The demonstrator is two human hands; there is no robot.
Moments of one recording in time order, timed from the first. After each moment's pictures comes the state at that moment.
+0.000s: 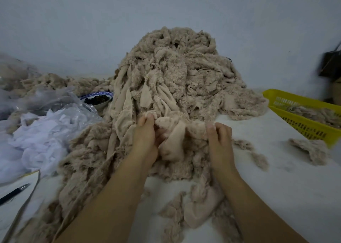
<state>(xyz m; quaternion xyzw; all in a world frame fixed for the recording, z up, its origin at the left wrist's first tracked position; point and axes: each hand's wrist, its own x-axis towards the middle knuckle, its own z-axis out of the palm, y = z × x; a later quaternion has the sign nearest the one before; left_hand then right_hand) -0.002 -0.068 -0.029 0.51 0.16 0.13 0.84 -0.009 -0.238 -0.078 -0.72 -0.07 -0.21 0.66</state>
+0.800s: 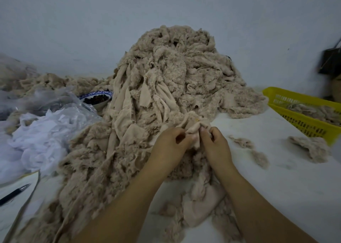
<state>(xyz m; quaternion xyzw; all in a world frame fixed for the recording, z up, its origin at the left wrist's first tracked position) -0.028 -0.095 -0.051 0.89 -0.06 0.15 0.42 0.005 -0.236 -0.085 -0.78 -0.03 -0.15 0.61</state>
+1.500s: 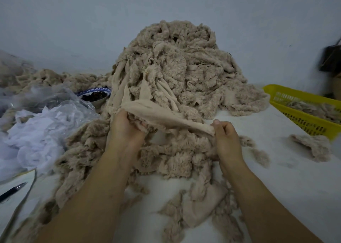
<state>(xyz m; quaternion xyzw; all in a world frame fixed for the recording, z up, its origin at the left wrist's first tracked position) -0.011 -0.035 -0.006 0.33 0.10 0.10 0.93 0.009 -0.251 -0.081 -0.72 0.05 -0.15 0.67</state>
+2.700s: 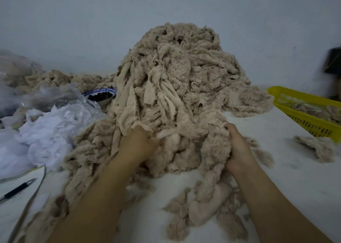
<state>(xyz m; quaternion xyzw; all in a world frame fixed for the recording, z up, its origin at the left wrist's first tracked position) -0.017 -0.017 -0.048 0.97 0.11 0.06 0.19 0.001 -0.257 -0.066 -0.46 0.07 0.07 0.88</state>
